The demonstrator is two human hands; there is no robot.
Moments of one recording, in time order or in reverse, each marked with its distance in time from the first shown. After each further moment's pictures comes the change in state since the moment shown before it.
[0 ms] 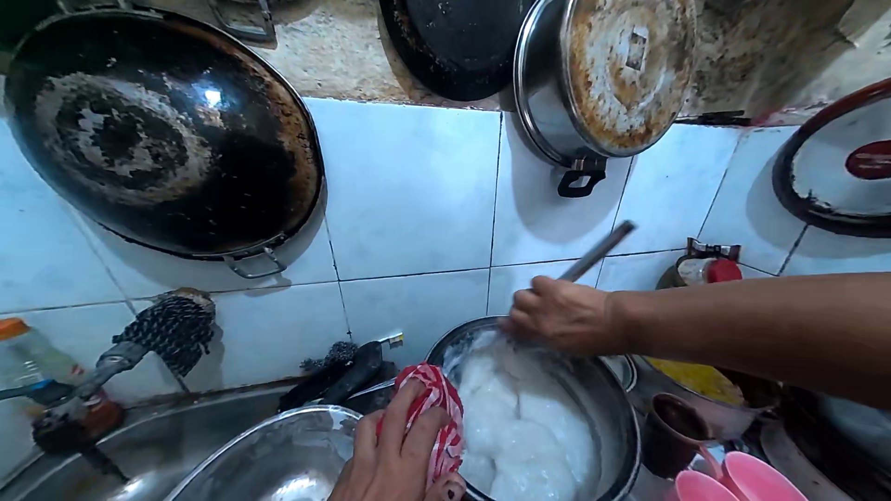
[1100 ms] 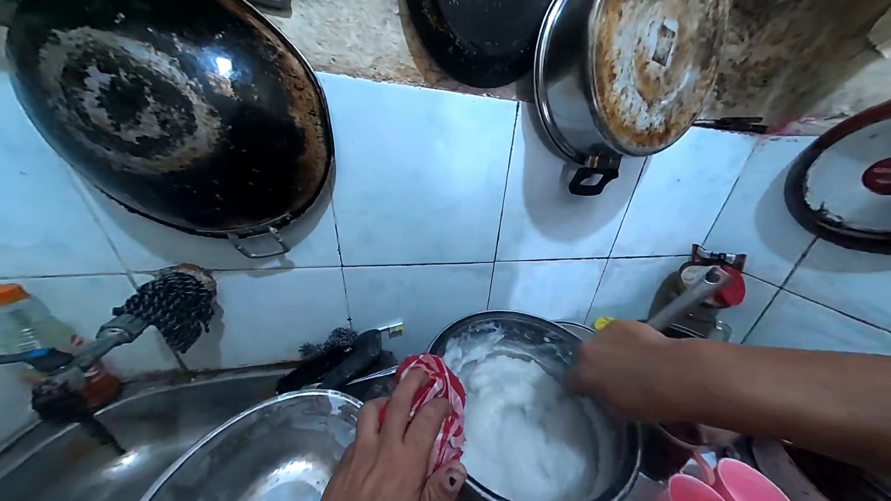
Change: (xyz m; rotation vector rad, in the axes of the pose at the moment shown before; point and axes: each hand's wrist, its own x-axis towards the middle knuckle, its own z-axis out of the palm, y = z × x) left_hand 0.000 0.002 -0.001 -0.010 -0.018 -0.015; right_hand -0.014 -0.040 -0.042 0.457 -0.777 0.339
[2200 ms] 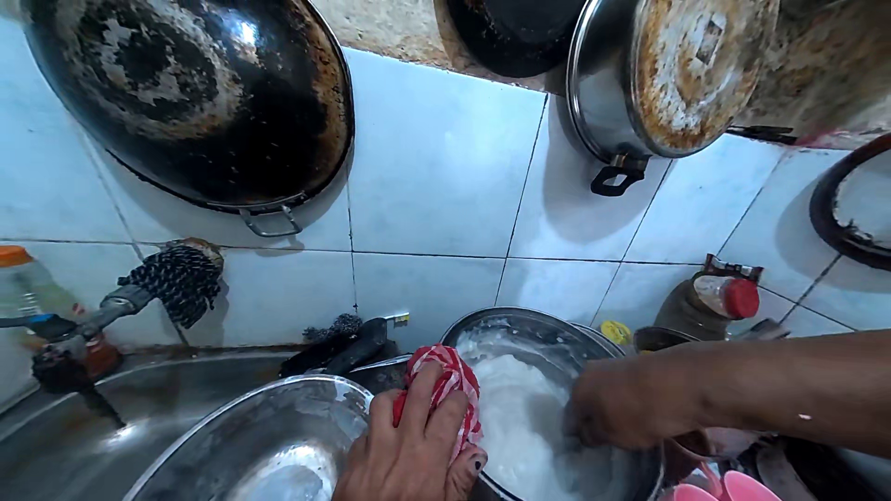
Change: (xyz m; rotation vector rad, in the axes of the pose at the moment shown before) left_hand -0.002 0.009 0.007 0.107 0.056 -0.058; right_hand 0.019 -0.013 -0.009 0.395 -0.187 -0.169
